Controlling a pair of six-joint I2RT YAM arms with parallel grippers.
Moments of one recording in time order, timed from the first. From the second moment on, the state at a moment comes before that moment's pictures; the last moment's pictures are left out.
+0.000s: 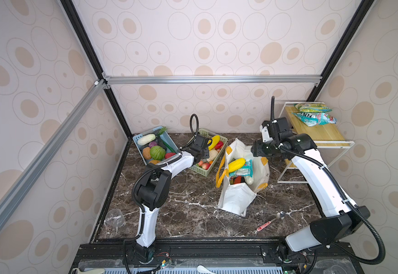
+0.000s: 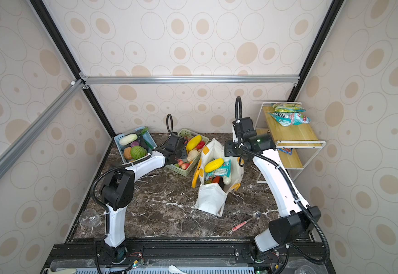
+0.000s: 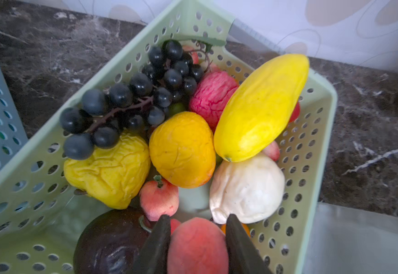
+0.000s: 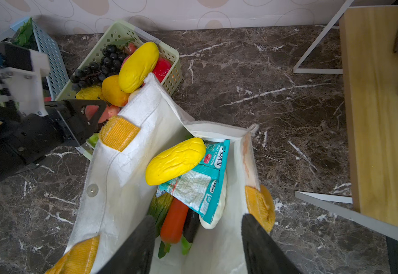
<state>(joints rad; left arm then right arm) -0.51 2.03 1.58 -0.30 -0.22 -0.53 0.32 1.51 1.73 -1.11 0.06 0.27</state>
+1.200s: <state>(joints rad) -0.82 1.63 1.39 -0.02 0.00 -0.63 0.30 1.52 1.59 -1.05 0.11 0.32</state>
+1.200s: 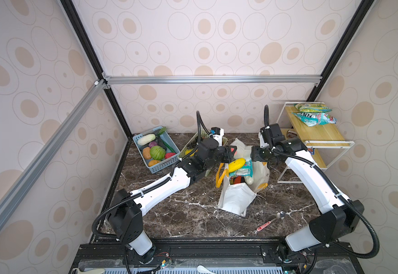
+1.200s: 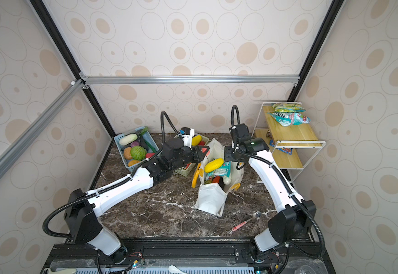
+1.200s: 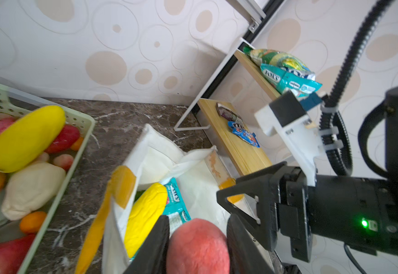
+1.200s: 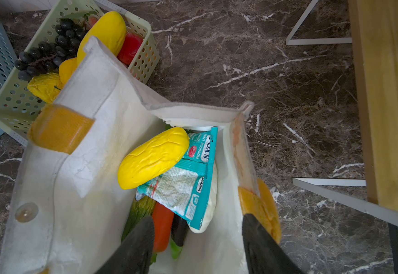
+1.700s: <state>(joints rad) -0.96 1.89 1.58 -0.18 -0.03 -0.55 0.18 1.48 1.59 -1.07 0.11 0.32</state>
